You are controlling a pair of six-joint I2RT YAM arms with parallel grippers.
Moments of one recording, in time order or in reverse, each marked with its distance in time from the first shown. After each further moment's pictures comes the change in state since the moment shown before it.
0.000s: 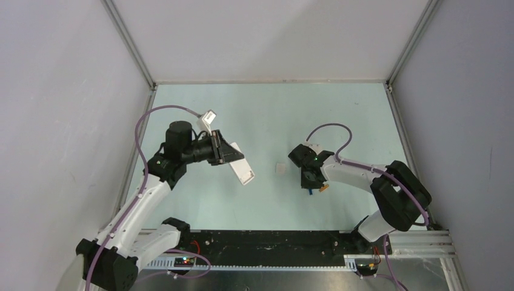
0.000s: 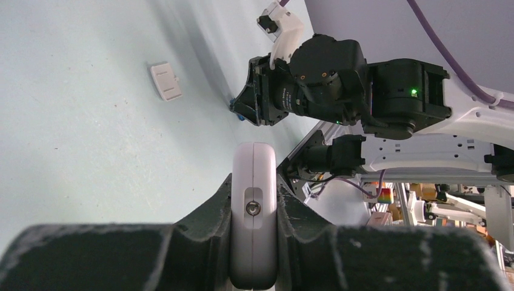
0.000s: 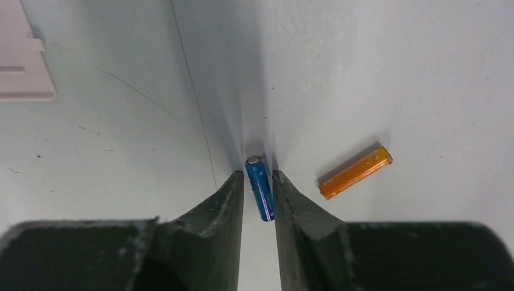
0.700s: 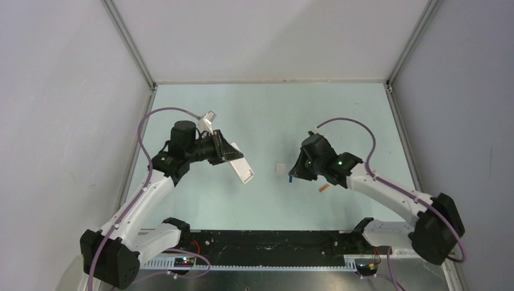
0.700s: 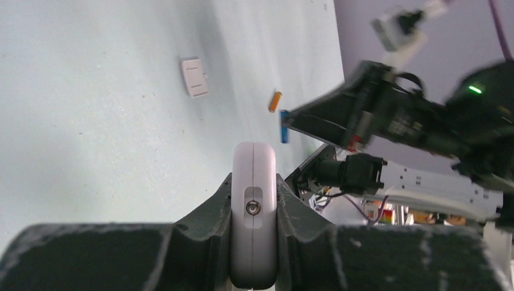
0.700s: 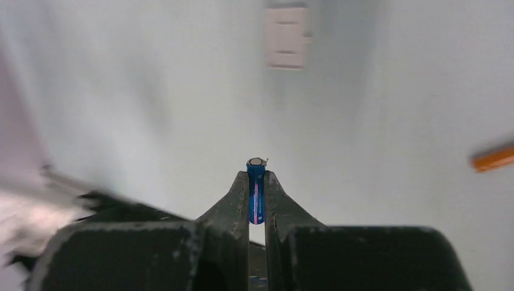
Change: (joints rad) left arm 0.006 0.041 -0.015 -0.003 -0.060 -0.028; right arm -0.003 -0.275 0.017 0.093 -0.228 0.121
